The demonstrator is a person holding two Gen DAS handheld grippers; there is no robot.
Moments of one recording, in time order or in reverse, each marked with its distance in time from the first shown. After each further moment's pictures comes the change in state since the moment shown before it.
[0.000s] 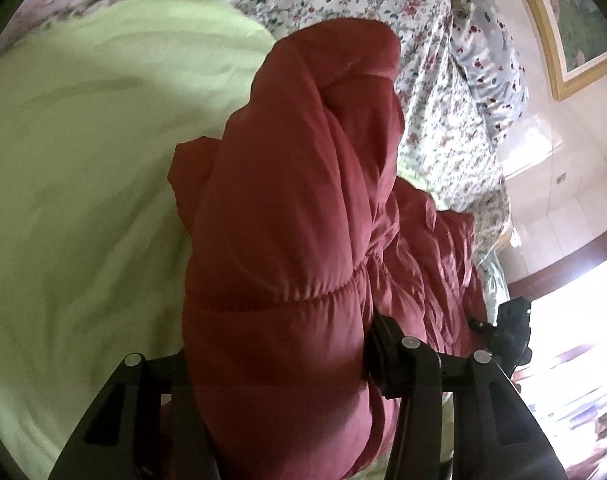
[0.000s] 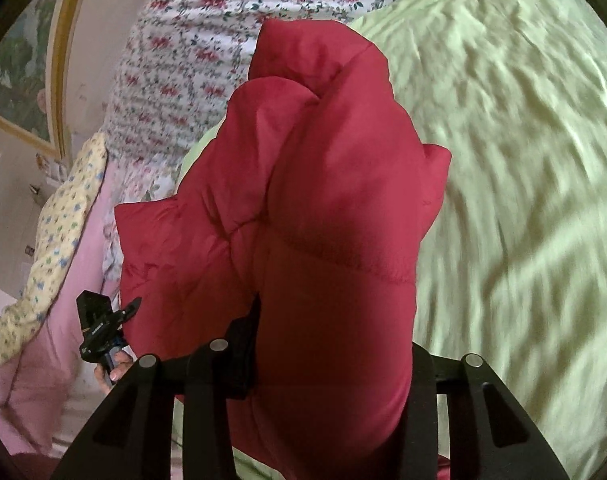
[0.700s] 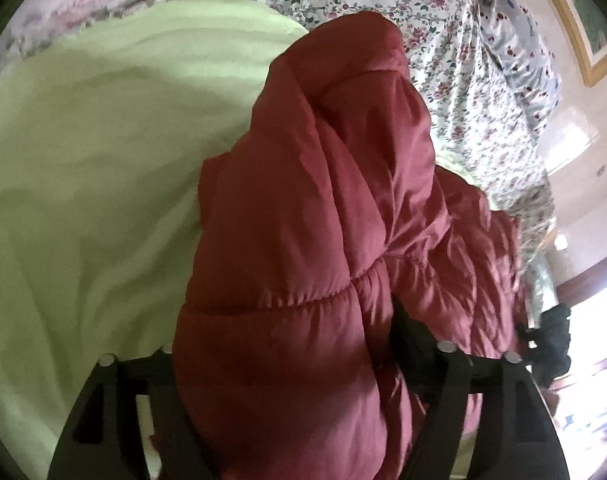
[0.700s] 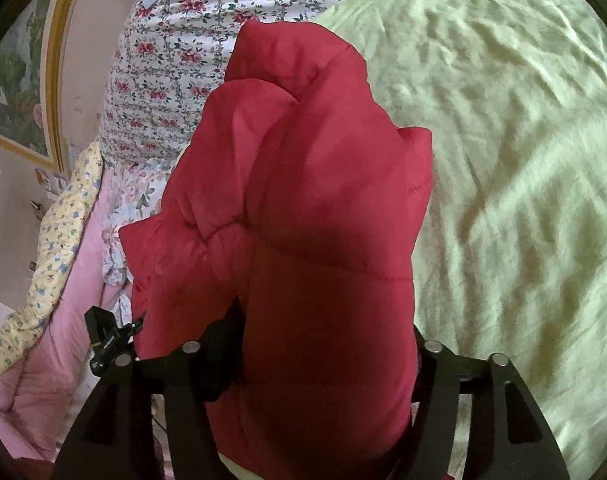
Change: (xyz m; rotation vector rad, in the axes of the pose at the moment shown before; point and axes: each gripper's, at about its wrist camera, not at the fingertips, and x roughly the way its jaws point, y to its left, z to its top) left arm -0.013 -0.004 -0.018 0.043 -0.055 0.212; right arm 0.005 -0.029 -0.017 0.047 -0.014 -0.004
